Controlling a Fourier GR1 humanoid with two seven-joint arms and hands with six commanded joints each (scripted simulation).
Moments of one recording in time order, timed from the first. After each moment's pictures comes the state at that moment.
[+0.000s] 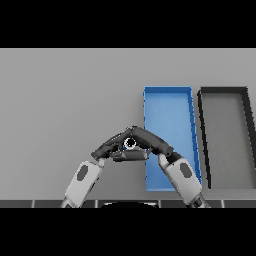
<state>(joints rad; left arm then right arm) -0.22 -0.04 -0.38 -1.54 -0.09 -0.41 -0.06 -0.38 -0.05 0.38 -1.85 -0.10 0.43 0.31</state>
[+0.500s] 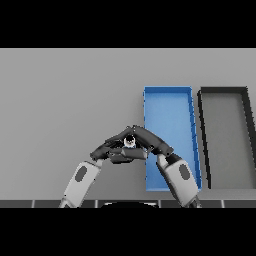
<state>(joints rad) -0.21 -0.02 -0.39 -1.56 -0.15 -0.48 -0.07 -0.36 0.03 0.34 -1.88 -0.08 0.44 0.38</state>
